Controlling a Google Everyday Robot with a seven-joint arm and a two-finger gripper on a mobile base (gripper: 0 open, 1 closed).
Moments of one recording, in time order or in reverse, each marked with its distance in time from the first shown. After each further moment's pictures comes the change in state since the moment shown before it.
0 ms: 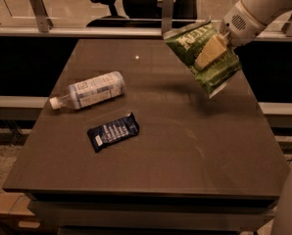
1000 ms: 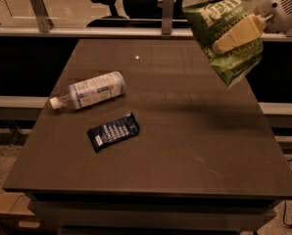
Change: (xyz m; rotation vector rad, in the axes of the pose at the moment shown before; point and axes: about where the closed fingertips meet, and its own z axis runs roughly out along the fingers) arm 0.010 0.041 -0.079 -0.135 -0.243 -0.141
